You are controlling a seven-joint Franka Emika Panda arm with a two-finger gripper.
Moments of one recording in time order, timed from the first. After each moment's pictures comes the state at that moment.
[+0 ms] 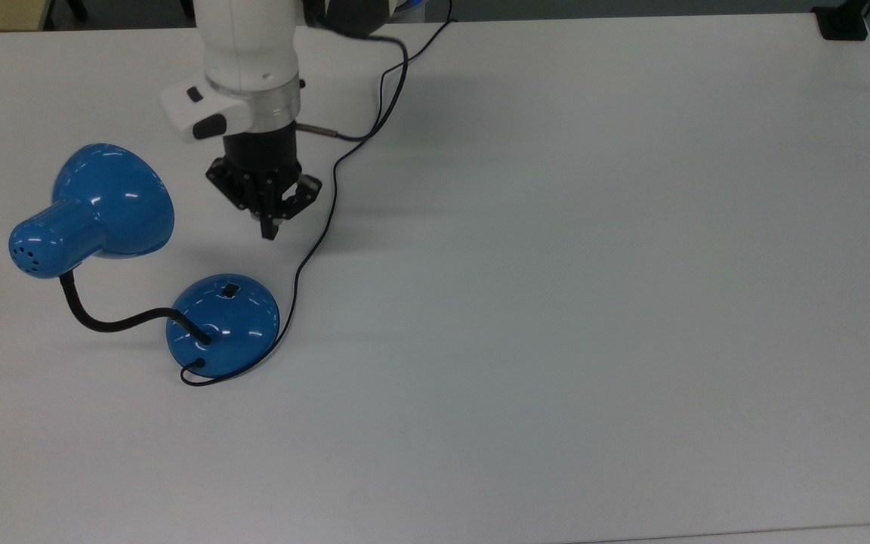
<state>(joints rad) -0.09 0.22 -0.02 -1.95 -0.09 2.49 0.14</state>
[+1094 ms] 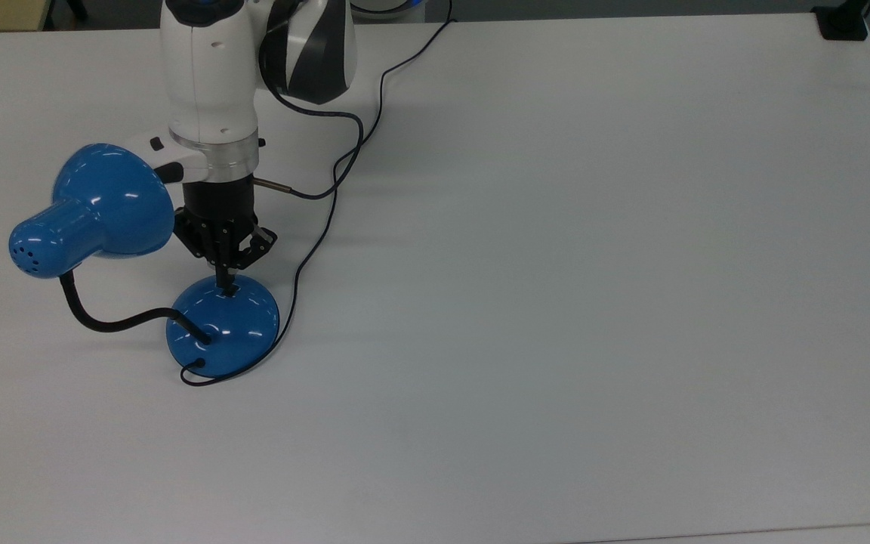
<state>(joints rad) -0.17 0.38 -0.02 -1.92 -0.12 2.74 0.15</state>
